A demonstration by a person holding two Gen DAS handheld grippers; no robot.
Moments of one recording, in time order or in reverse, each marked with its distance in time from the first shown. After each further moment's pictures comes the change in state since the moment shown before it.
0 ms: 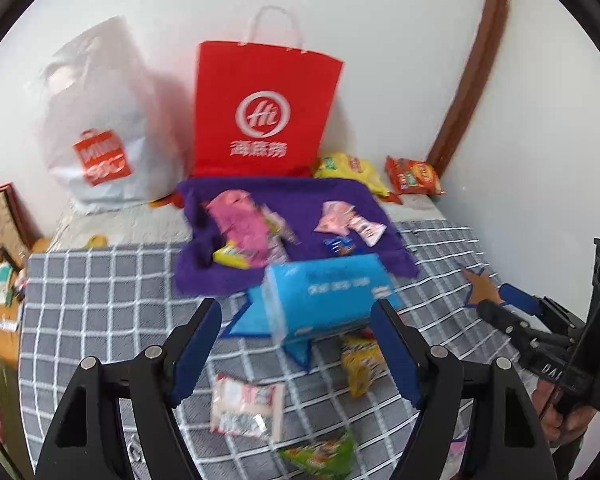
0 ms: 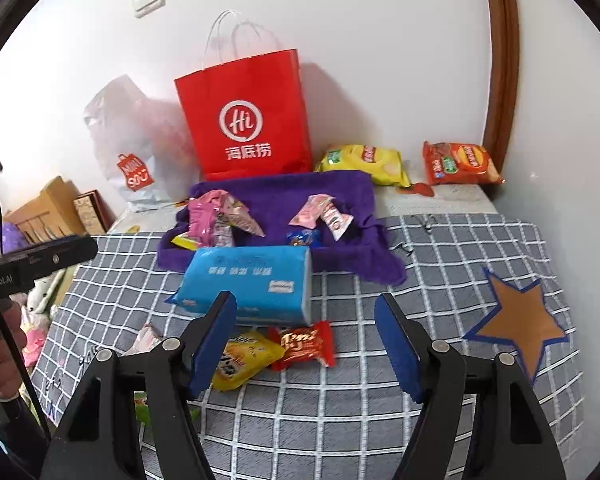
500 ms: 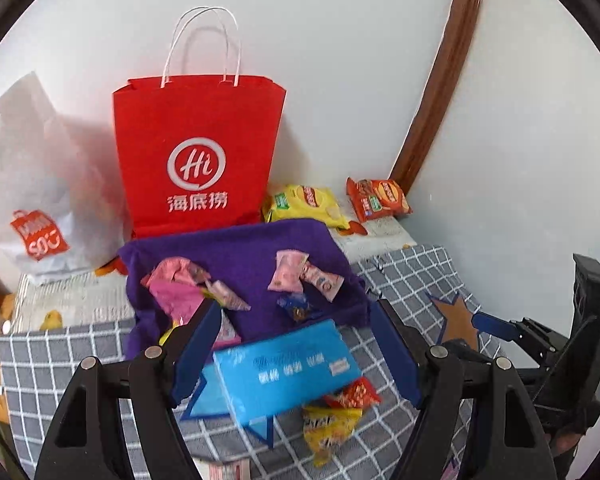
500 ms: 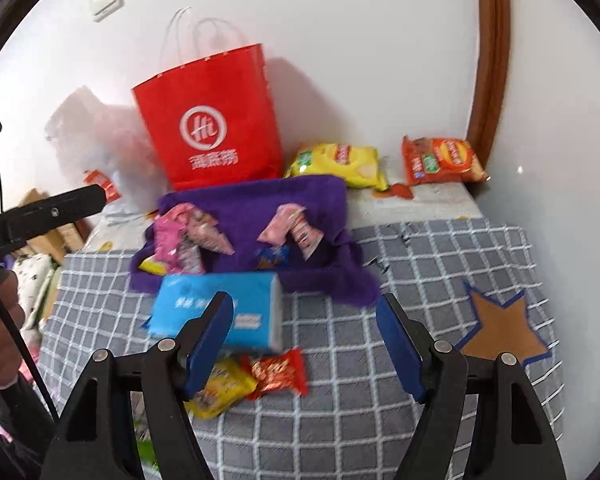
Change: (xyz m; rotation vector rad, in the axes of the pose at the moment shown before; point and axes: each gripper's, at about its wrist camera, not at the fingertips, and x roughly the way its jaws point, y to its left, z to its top) left arm 0.032 -0.044 0.081 0.094 -0.019 -0.128; right arm 0.017 -0.018 0.049 0.035 0.076 -0.068
